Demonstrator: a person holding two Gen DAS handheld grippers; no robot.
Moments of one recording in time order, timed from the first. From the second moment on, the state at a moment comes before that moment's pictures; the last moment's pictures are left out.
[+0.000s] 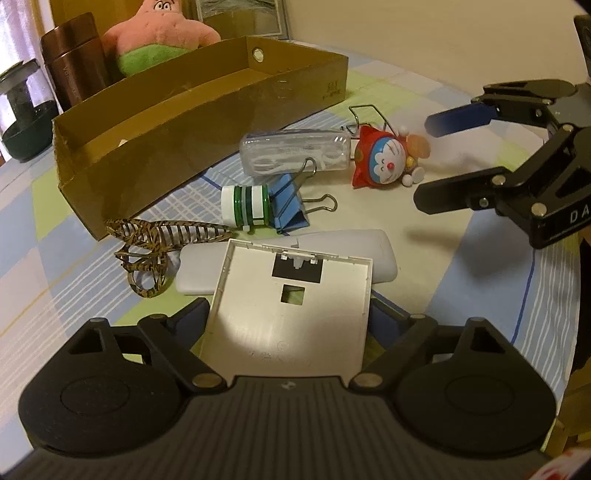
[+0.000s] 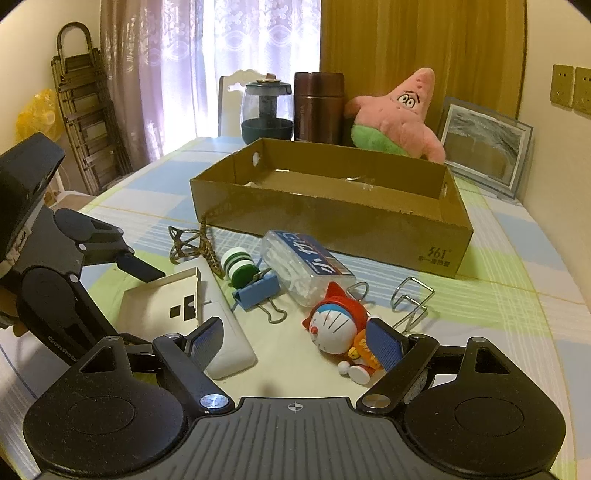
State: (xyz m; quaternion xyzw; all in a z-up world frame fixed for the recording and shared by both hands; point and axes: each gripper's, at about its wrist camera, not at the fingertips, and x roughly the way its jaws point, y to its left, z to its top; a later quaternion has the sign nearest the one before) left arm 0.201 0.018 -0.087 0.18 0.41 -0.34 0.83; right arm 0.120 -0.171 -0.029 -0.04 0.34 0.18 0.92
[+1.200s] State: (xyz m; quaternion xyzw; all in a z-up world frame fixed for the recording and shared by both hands) left arm 0.200 0.073 -0.053 0.10 0.41 -0.16 0.89; right arm 0.173 -0.092 -0.075 -0.11 0.38 0.33 0.86
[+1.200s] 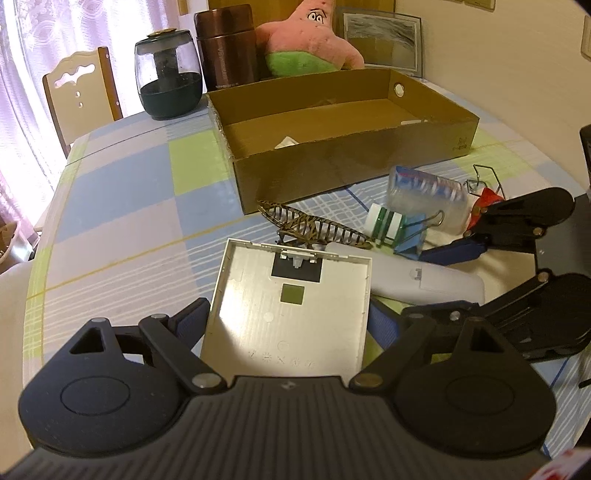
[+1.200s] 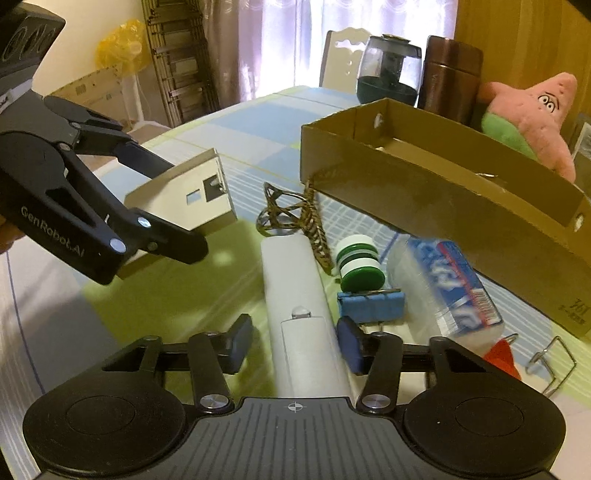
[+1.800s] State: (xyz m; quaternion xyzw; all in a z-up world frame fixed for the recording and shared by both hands) left arm 0.200 0.071 -0.048 0.10 0.40 -0.16 0.90; right arm 0.163 -0.093 -0.071 -0.09 0.39 0.32 0.86
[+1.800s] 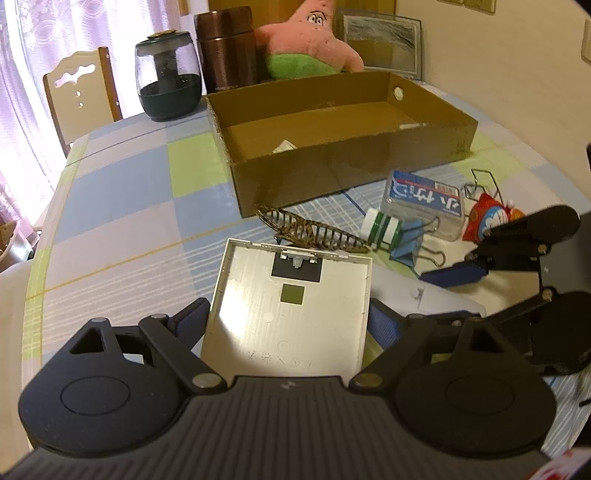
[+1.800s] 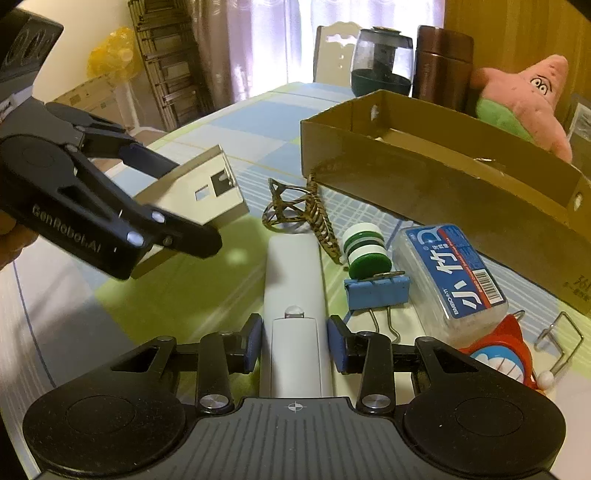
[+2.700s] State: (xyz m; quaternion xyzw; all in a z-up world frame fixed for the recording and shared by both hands) left arm 0.223 0.050 -0.003 0.05 0.36 -0.11 0.92; right arm 0.161 -0.155 0.002 -0.04 0.31 0.22 0.92
